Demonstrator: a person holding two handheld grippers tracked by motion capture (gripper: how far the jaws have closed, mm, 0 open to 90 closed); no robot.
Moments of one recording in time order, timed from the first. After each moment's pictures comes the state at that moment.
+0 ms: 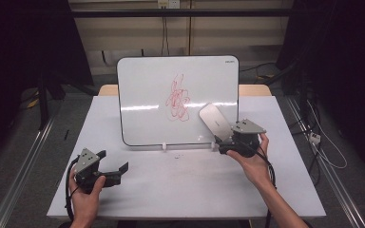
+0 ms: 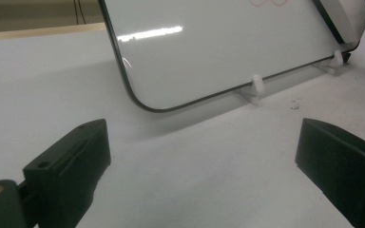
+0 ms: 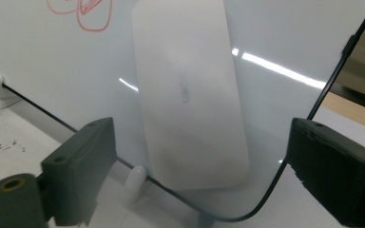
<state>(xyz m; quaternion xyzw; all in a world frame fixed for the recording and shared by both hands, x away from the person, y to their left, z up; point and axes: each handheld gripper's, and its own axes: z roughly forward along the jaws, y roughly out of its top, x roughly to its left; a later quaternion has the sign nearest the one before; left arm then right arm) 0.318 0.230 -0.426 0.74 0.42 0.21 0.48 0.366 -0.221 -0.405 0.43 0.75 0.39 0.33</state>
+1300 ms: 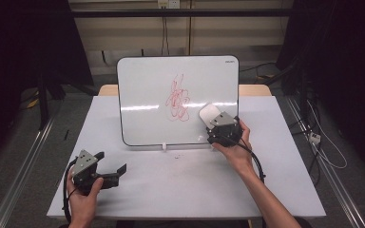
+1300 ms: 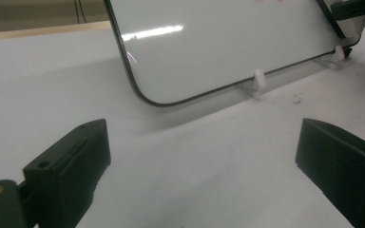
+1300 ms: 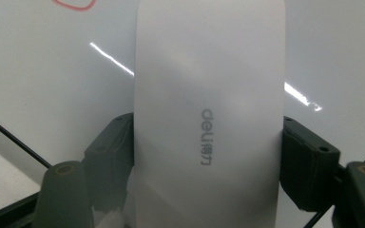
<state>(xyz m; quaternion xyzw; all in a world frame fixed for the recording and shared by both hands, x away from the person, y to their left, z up) 0.315 0.234 -0.428 0.74 0.41 0.21 0.48 0.403 -0.182 -0.411 0.39 0.79 0.29 0.38</state>
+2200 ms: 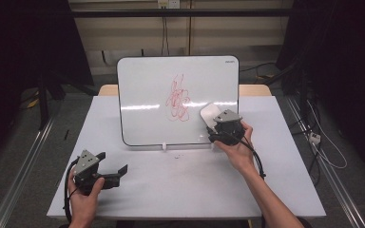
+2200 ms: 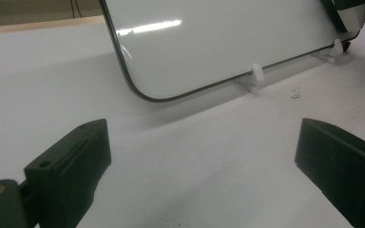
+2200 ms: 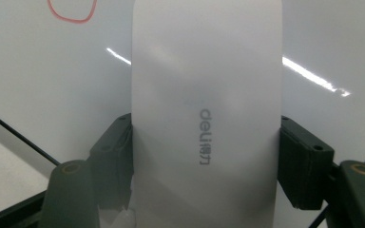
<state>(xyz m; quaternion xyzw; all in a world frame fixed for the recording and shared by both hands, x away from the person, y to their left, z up) 0.317 0.232 -0.430 0.75 0.41 0.21 0.48 0.404 -0.190 -0.405 0.42 0.78 0.32 0.33</state>
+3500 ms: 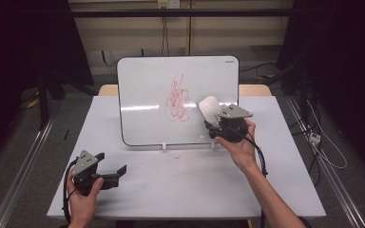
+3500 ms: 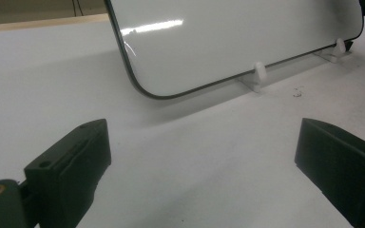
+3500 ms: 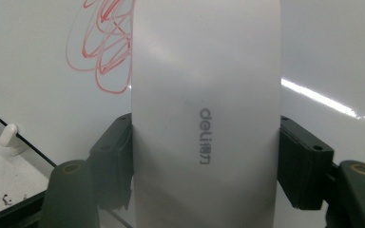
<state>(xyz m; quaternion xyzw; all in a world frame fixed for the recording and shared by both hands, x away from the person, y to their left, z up) 0.315 0.235 -0.430 0.75 0.41 0.21 0.47 0.395 -0.191 -0.376 0.40 0.76 0.40 0.33</state>
